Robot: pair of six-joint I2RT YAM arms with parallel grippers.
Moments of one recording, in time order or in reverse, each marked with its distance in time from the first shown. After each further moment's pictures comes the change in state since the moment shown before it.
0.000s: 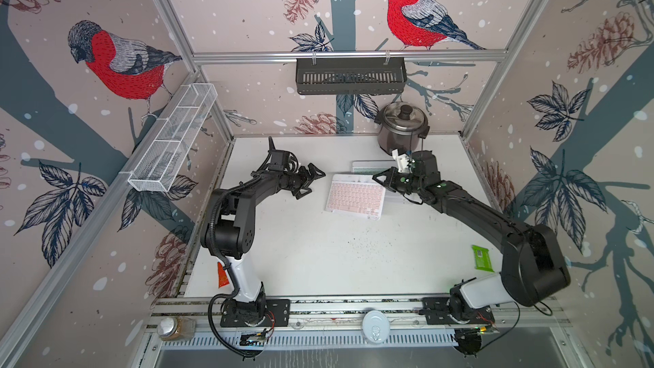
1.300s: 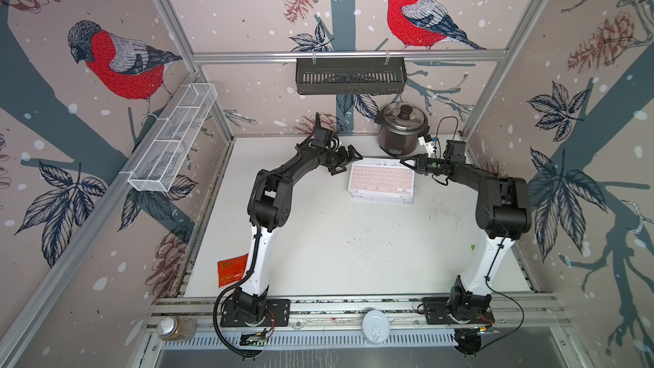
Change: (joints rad) left arm -0.239 0.457 0.691 -0.155 -0.031 0.040; right arm -0.425 0.550 0.320 0.058 -0.580 -0.396
